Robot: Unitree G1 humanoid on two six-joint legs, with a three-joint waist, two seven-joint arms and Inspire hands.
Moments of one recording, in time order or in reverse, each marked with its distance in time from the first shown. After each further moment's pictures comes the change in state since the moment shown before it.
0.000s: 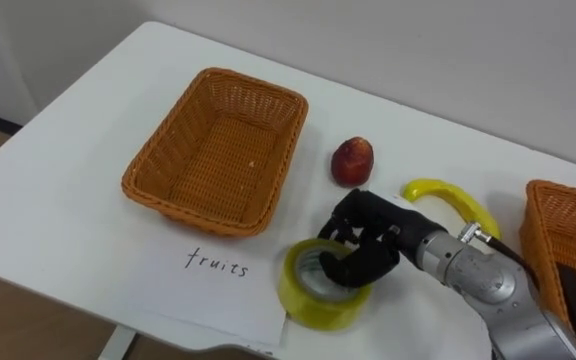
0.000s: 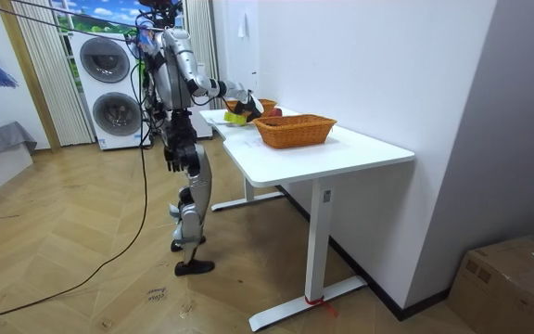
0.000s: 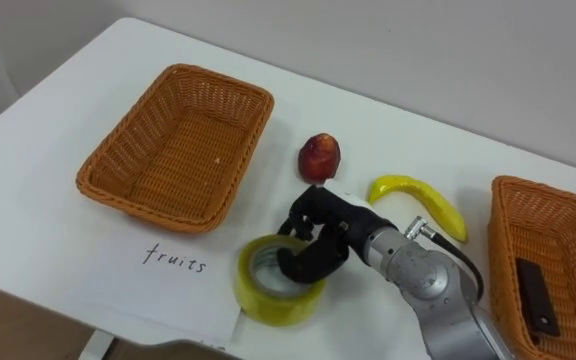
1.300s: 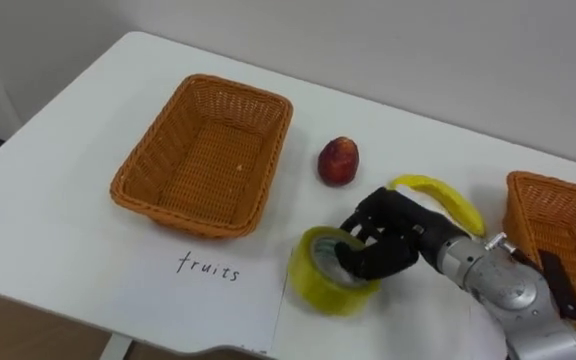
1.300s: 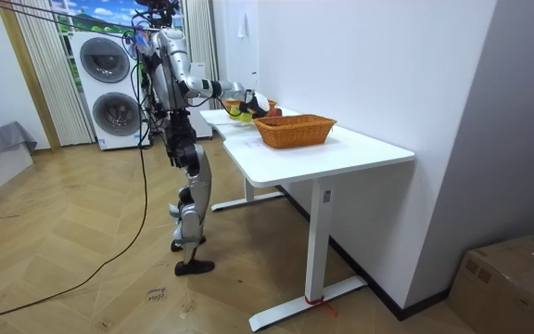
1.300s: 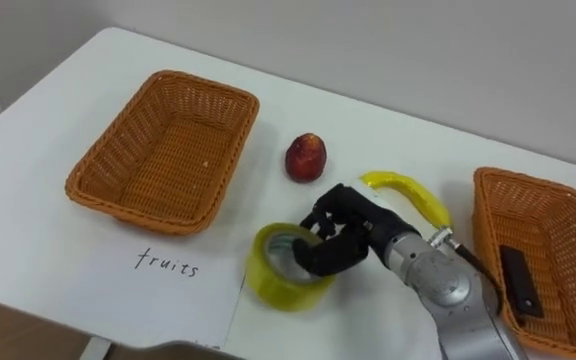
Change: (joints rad) left arm 0.018 -0.002 0.040 -0.009 0.002 -0.038 0.079; right arm 0.047 0.002 -0.111 -0.002 0.076 0.003 -0.106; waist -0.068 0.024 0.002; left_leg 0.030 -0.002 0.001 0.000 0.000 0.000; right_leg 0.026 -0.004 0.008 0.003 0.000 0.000
